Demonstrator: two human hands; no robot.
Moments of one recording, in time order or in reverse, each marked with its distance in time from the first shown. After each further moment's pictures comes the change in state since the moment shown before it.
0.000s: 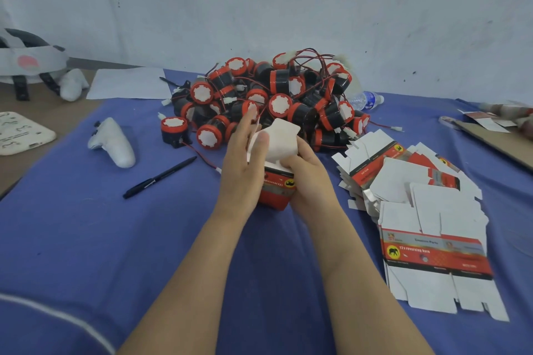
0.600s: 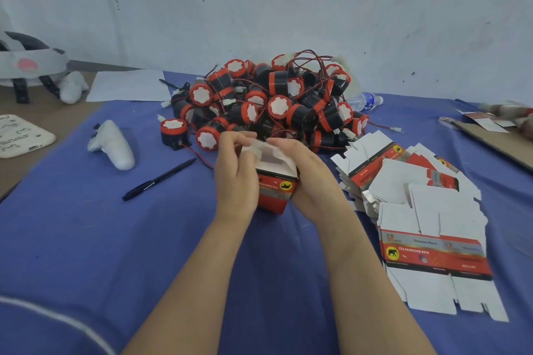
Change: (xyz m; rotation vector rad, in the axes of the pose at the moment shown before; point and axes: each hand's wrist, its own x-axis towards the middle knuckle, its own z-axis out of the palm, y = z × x) left_hand -0.002 -0.004 0.002 -0.048 0.194 0.001; right_hand -0.005 -0.012 -0.005 0.069 -0.195 0.077
